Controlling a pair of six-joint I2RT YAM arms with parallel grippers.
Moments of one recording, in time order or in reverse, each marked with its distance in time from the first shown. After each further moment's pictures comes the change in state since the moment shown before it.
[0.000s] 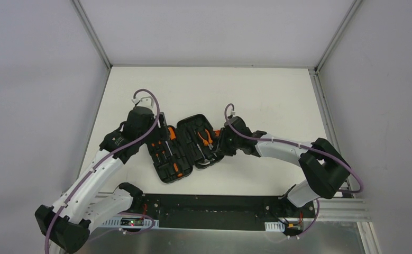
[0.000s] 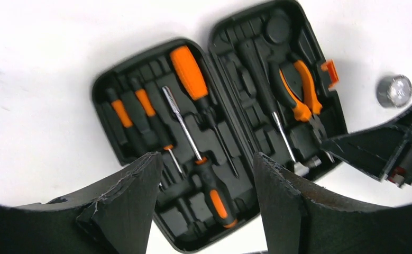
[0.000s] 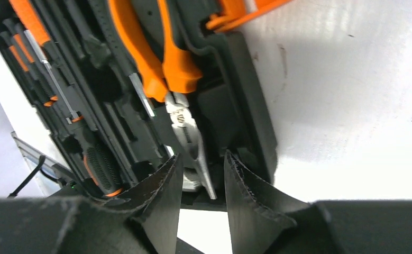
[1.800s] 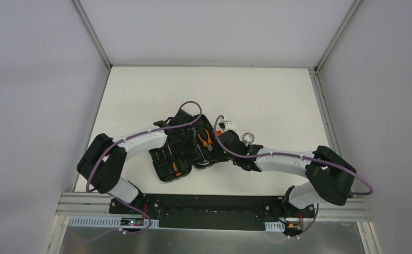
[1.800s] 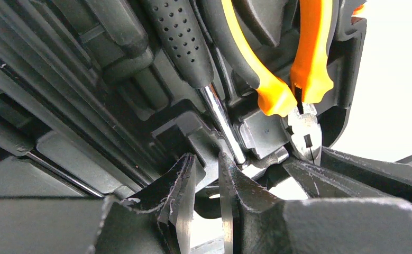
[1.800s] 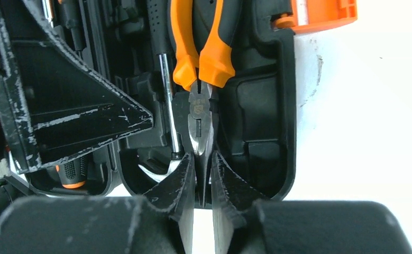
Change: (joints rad) left arm -0.179 0.653 -0.034 0.300 0.391 -0.283; right arm 0.206 -0.080 -0.118 0.176 0.301 -0.172
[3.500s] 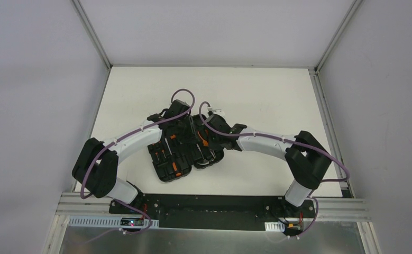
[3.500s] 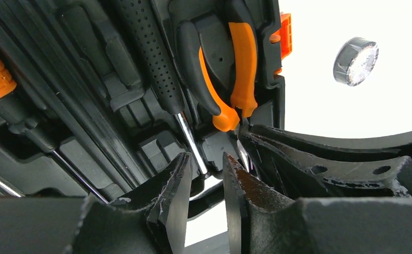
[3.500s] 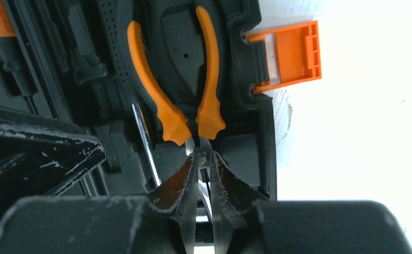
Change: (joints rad) left arm 0.050 -0.057 0.096 -0.026 -0.061 -0.084; right arm -0.056 0.243 0.384 -0.396 0.023 -0.095
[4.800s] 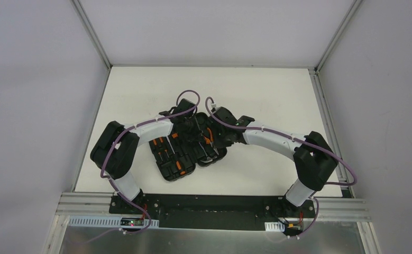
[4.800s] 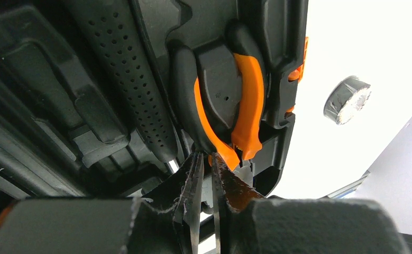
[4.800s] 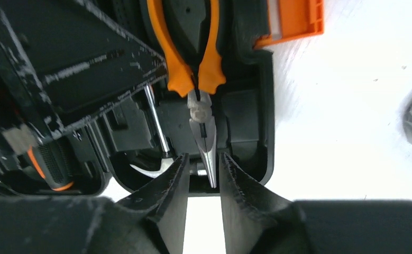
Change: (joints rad) left arm 0.017 0.229 0.053 0.134 0.077 -0.133; right arm -0.094 -0.048 0.075 -0.175 -0.146 -0.083
